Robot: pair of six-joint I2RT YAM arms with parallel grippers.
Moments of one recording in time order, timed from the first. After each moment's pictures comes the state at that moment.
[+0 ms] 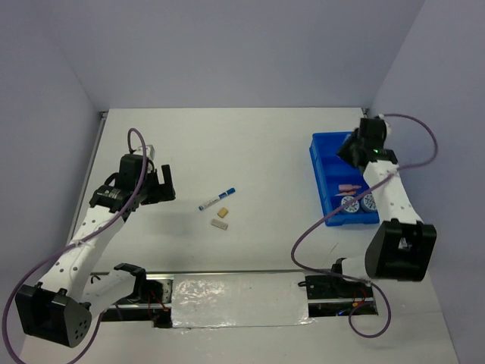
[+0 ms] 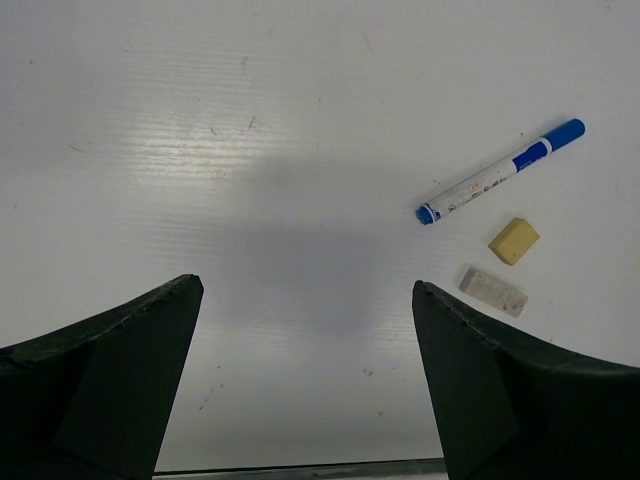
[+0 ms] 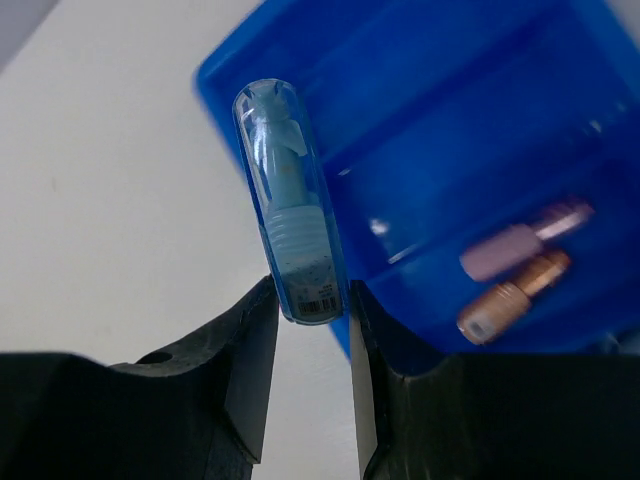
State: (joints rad) left arm -0.22 1.00 0.89 -0.71 -0.09 -0.35; right arm -0.06 1.43 1.17 -0.47 0.05 0.50
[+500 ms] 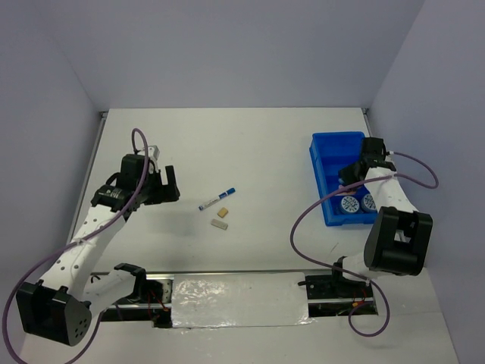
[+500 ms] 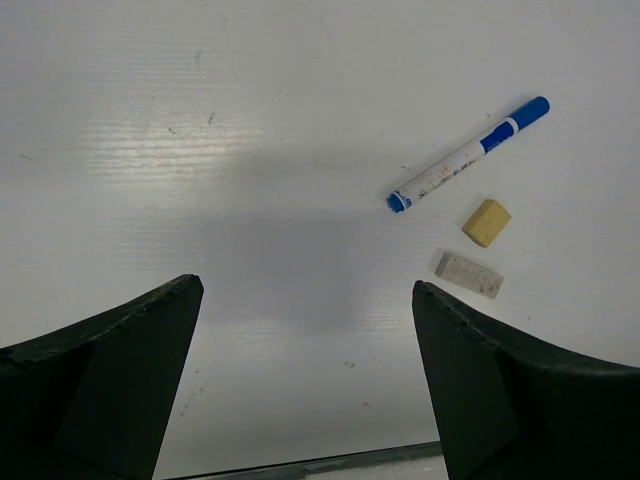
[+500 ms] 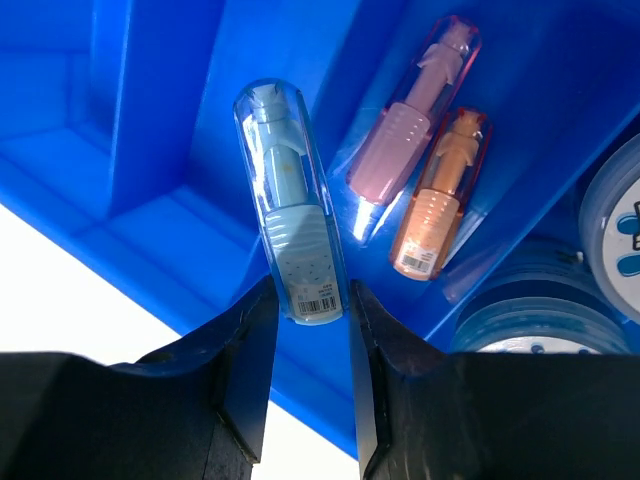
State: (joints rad) left arm -0.22 1.00 0.88 -0.69 -0.02 -0.34; right arm -0.23 1.42 0.95 -0.52 0.08 0.92
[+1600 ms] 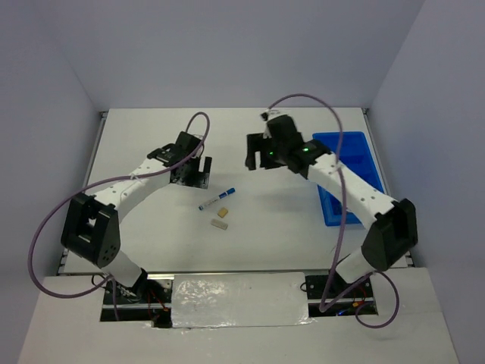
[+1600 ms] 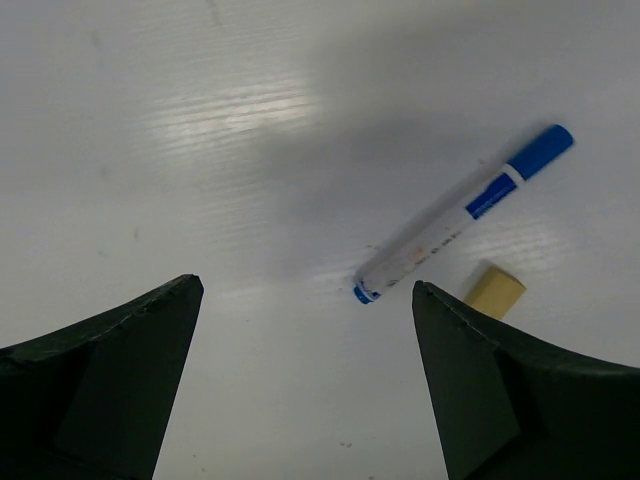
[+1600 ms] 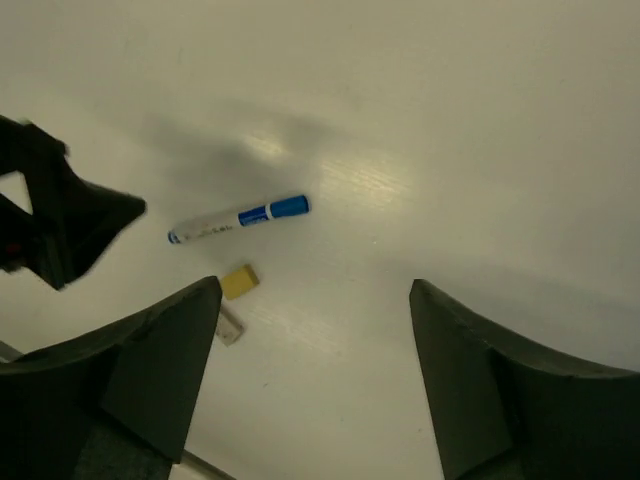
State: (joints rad) left arm -0.45 1.59 1.19 -0.63 -0.14 -0.23; right arm 0.49 1.46 1.31 -0.53 -0.03 0.35
